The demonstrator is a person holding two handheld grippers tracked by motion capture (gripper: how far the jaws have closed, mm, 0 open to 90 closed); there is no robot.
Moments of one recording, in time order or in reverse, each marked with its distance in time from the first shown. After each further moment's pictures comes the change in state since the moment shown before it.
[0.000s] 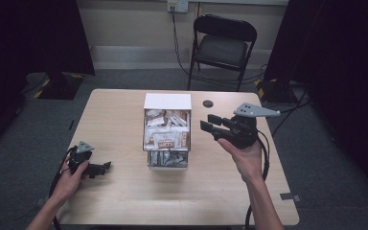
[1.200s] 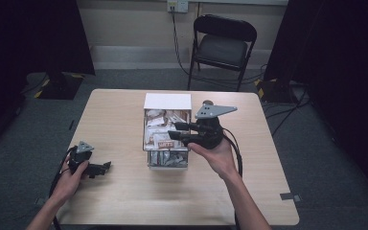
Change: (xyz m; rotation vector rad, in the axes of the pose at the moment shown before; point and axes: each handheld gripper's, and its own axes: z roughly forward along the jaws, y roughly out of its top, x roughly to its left) left arm 0.000 0.000 0.000 -0.002 0.001 0.000; right arm 0.031 -0.004 0.069 0.117 0.213 -0.095
